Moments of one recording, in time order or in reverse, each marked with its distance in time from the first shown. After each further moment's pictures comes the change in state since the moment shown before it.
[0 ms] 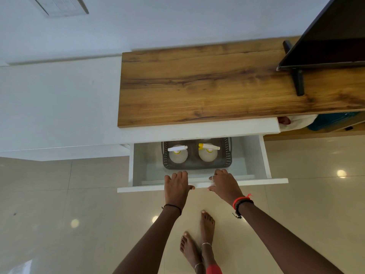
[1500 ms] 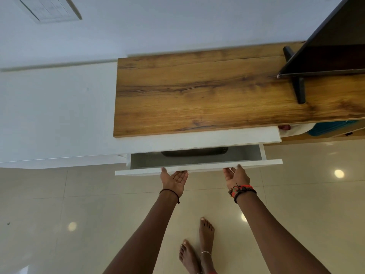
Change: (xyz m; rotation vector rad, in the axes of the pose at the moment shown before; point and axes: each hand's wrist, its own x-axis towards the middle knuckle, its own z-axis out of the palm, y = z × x) left_hand 0.063 0.002 -0.050 -2.362 -0.084 -1.184; right_hand 0.039 0.007 -0.070 2.241 0.555 1.153
